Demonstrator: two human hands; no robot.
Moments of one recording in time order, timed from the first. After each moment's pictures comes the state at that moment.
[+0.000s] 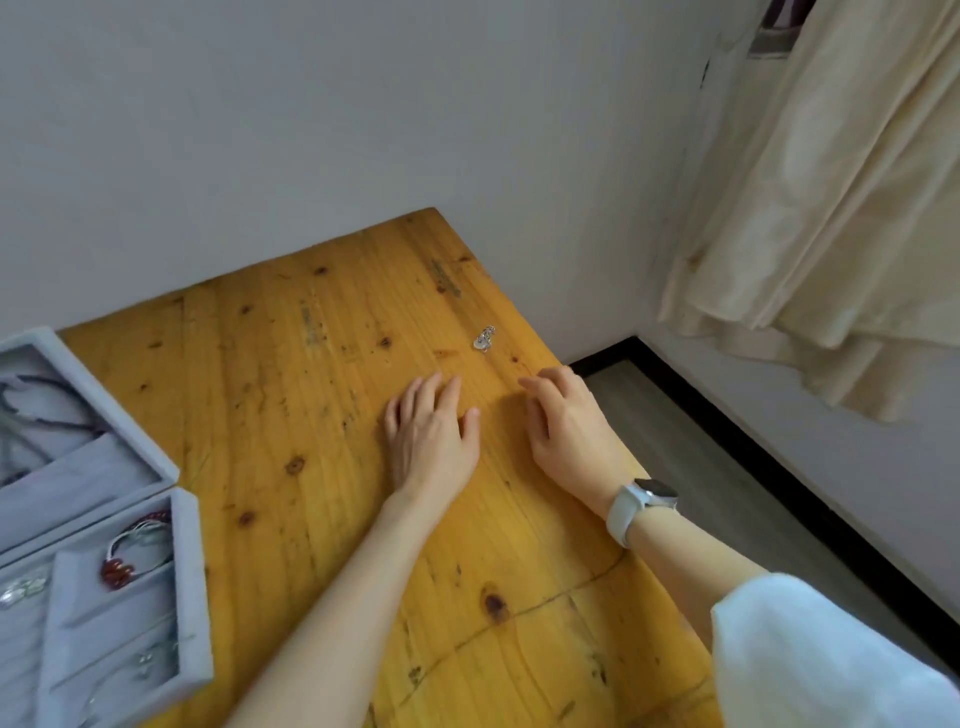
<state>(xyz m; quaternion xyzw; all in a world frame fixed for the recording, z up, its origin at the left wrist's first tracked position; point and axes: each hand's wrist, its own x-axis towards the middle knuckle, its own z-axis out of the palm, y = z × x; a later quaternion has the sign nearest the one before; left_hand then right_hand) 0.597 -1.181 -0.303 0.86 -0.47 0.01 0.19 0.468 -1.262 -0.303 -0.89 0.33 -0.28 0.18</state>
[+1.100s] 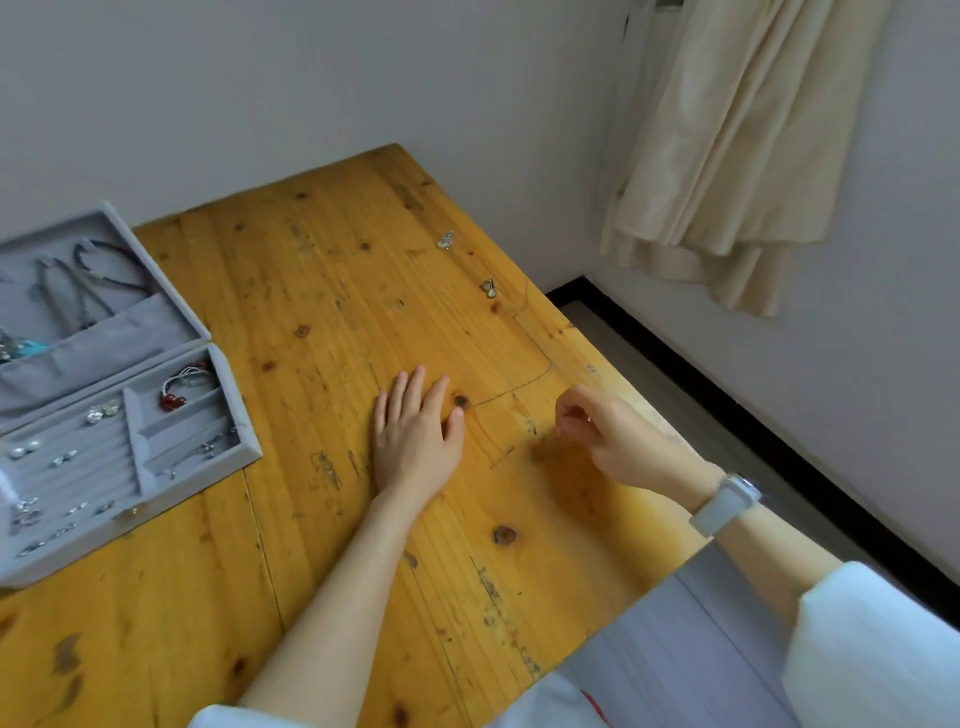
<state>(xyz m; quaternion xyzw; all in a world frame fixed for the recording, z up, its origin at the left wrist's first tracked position) 0.505 -1.031 -0.304 0.84 -0.51 -0.07 0.16 0.307 -1.123 -0.265 -0.88 0.32 -0.10 0.33</state>
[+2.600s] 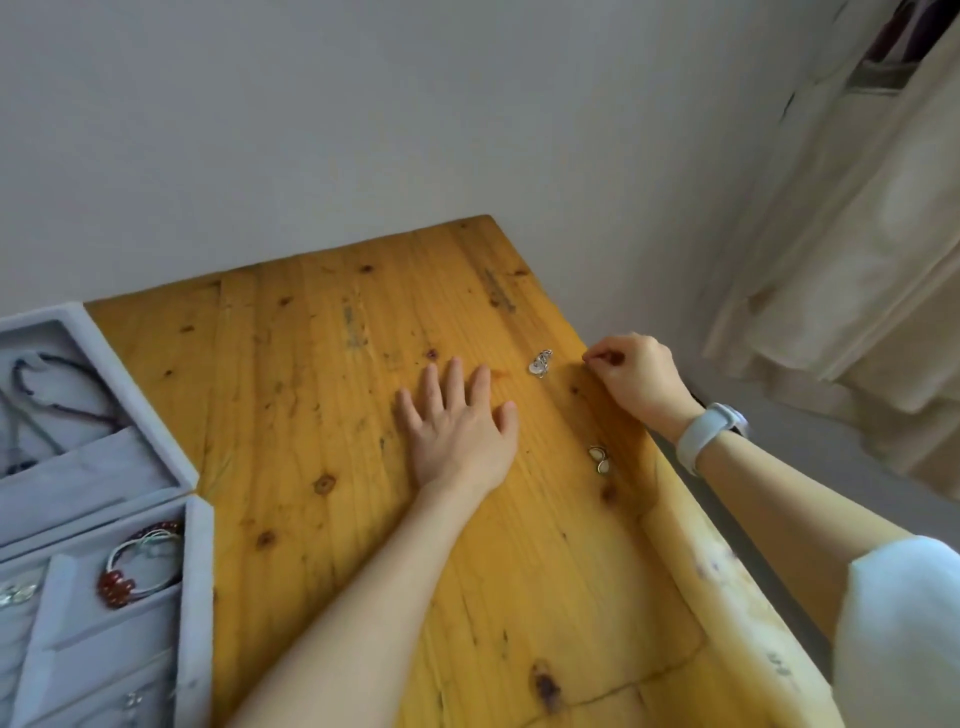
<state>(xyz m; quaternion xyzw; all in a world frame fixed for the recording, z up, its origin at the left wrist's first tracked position) 0.631 -1.208 -0.303 0.90 -0.42 -0.02 0.09 0.515 -1.349 -0.273 -0.84 0.41 -0.21 0.27</state>
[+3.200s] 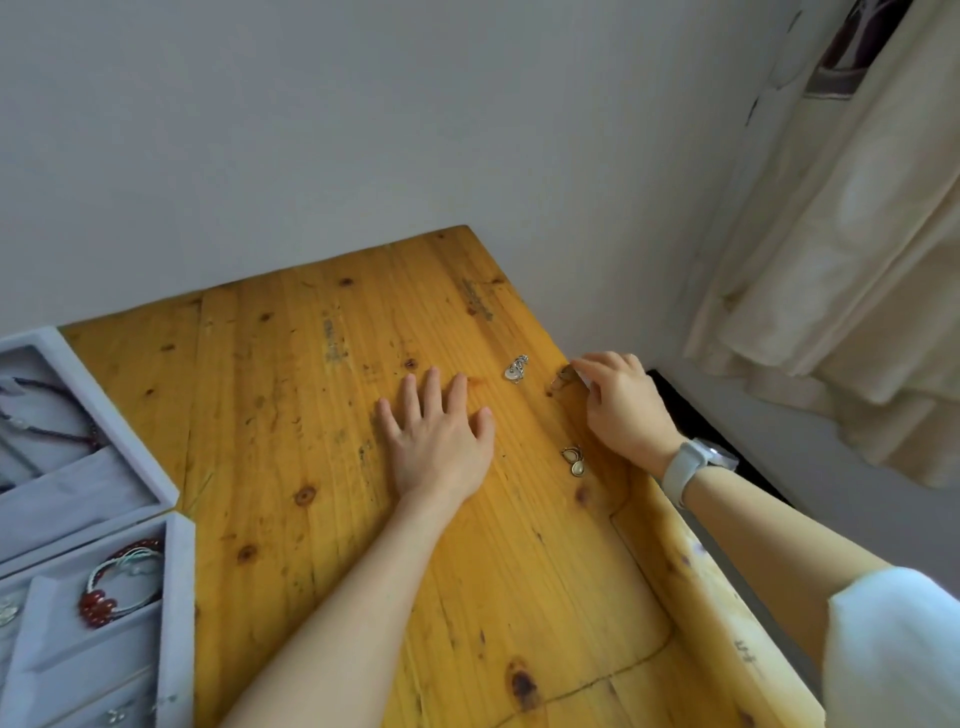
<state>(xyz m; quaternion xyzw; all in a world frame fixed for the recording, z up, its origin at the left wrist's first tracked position) 0.628 -1.206 -0.303 0.90 -0.43 0.00 0.09 0.493 -1.336 -0.291 -0.89 0.38 -0.18 0.15</state>
